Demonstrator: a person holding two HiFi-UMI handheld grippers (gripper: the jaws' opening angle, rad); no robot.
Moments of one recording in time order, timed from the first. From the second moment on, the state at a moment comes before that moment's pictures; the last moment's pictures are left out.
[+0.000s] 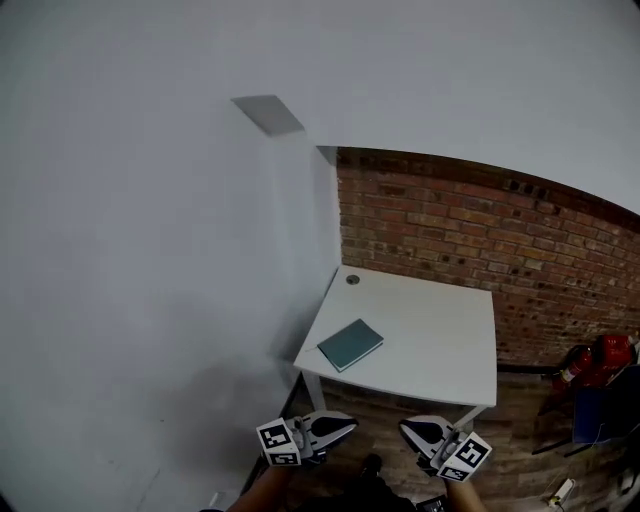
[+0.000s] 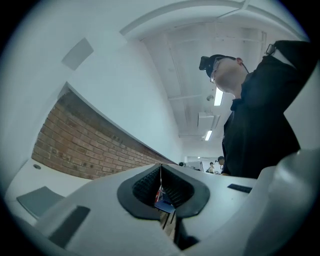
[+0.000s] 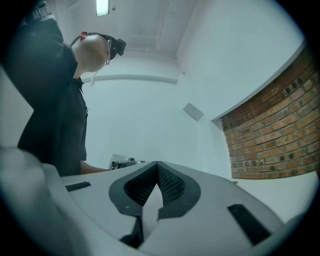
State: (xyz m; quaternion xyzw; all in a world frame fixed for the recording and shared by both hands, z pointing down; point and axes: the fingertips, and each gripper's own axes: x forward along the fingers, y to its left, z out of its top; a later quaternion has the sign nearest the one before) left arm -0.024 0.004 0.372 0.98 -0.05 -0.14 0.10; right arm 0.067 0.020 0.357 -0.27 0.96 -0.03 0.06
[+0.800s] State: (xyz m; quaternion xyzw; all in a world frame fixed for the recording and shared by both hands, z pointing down) left arm 0.025 0.166 0.357 0.99 -0.08 -0.09 0.06; right arm 0.121 0.191 0.340 -0.29 0.96 -0.02 0.05
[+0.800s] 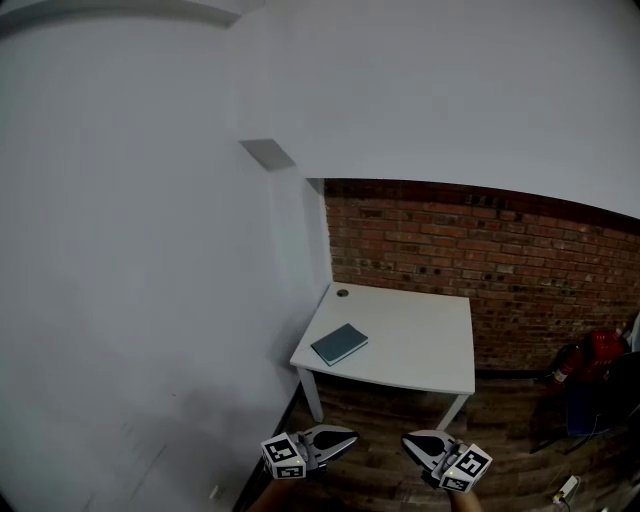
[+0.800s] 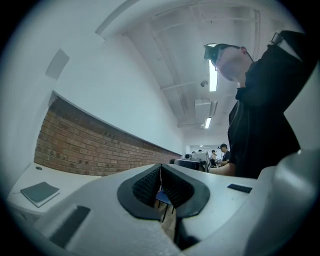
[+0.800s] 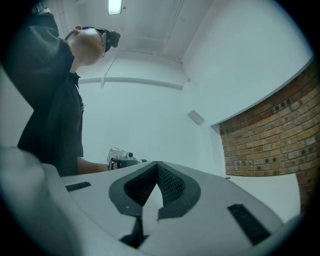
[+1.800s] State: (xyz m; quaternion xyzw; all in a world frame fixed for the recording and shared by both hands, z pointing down) left arm 0.063 0.302 0.369 0.99 -0.05 -0.07 0.10; right arm 0.127 0.335 0.359 -0.26 0.97 -0.04 0.04
